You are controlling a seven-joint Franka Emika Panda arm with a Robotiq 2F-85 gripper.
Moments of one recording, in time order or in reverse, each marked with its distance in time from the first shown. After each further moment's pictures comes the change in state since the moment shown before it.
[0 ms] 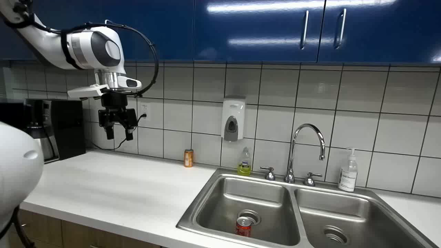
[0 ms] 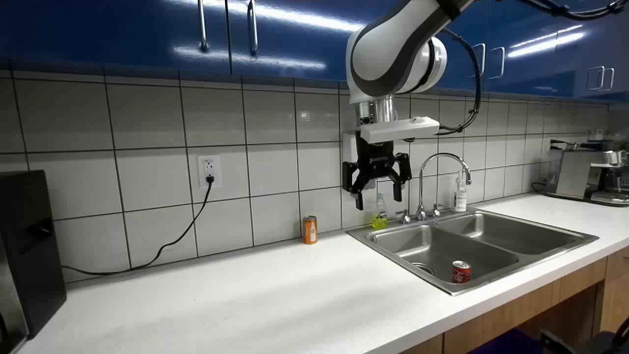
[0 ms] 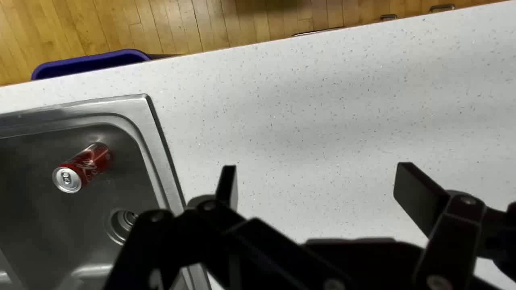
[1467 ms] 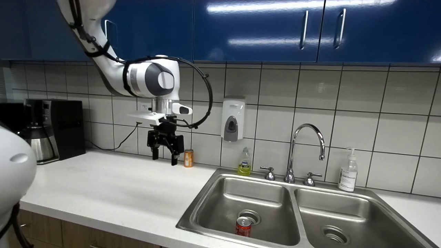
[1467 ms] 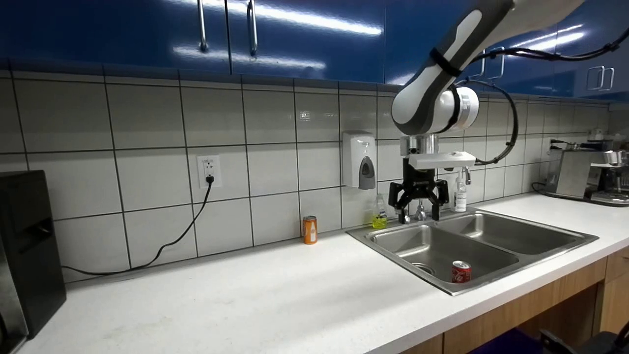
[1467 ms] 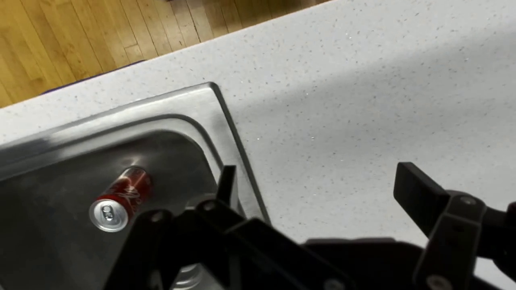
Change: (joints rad) arm -0.090 0.181 -0.304 -0.034 0.005 0.185 -0.241
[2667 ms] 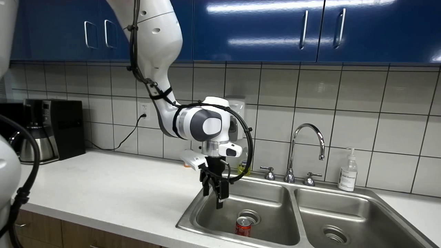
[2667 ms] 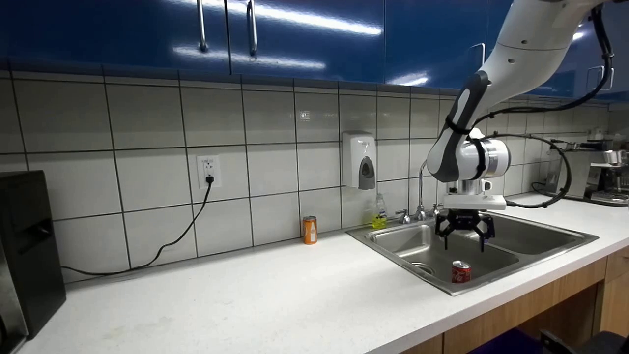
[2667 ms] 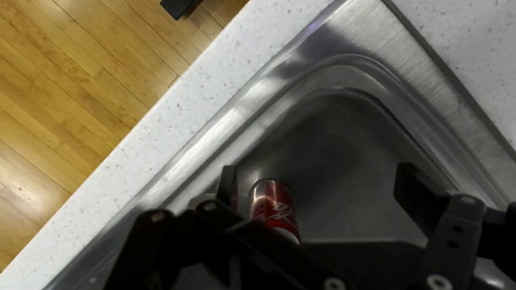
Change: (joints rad) arm -0.139 0.368 -0.212 0.091 0.036 0.268 0.097
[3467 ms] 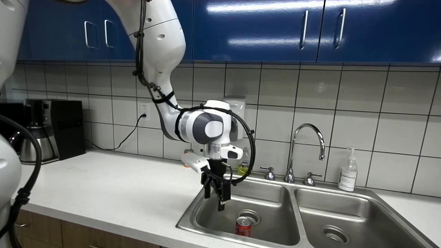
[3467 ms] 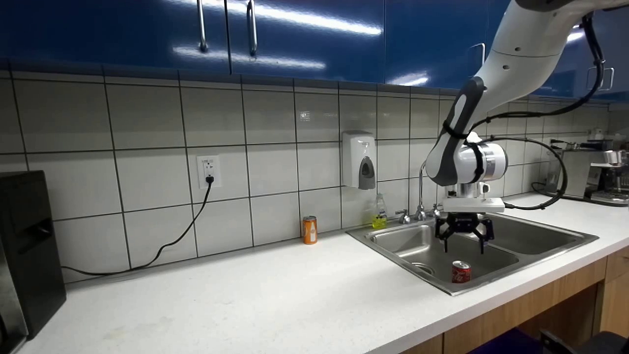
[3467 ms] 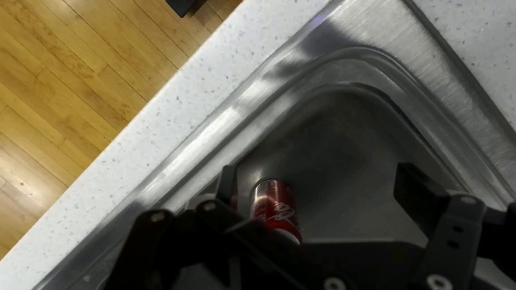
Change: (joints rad) arm 0.003 0.040 -0.004 0.027 -0.010 0.003 -0.007
